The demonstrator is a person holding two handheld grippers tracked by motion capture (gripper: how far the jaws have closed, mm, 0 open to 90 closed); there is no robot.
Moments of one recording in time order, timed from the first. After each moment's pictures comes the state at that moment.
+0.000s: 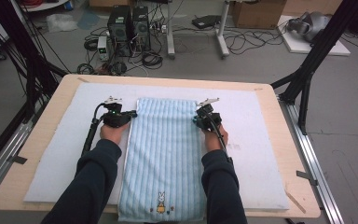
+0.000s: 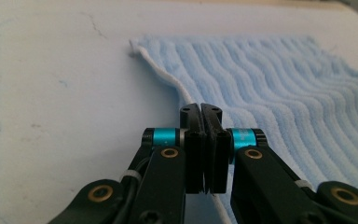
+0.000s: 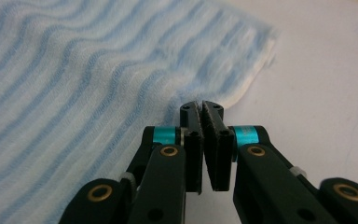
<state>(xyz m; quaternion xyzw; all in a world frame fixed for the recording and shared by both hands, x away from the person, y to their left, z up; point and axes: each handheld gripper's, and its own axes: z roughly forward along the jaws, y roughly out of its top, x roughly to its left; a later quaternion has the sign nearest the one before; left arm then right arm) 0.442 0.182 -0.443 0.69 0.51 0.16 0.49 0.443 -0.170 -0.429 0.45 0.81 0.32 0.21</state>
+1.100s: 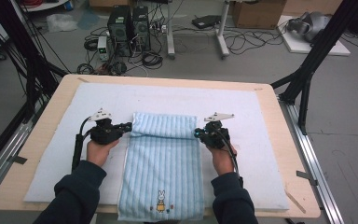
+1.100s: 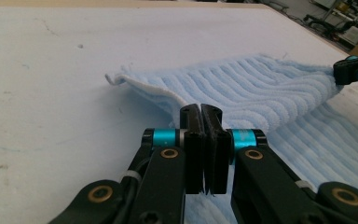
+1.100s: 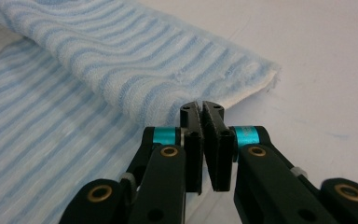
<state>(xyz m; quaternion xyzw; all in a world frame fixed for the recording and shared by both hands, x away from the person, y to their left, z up) 0.362 0.198 -0.428 0.72 0.43 0.13 0.53 0.365 -0.189 -0.417 0.42 0.80 0.40 0.16</state>
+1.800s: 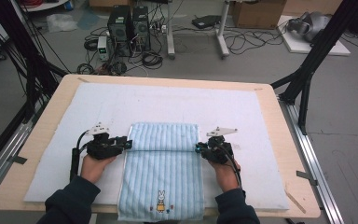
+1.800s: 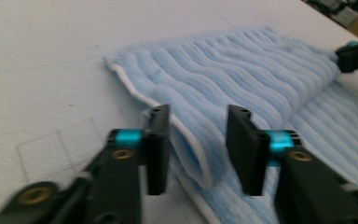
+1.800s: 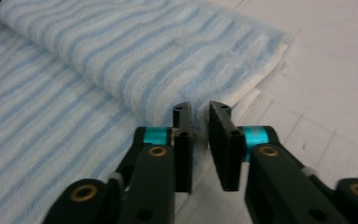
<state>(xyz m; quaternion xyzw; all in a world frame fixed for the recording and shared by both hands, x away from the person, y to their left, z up) 0.337 0.205 -0.442 0.73 0.45 0.10 0.51 0.329 -0.197 -0.430 0.42 0.81 0.39 0.13</state>
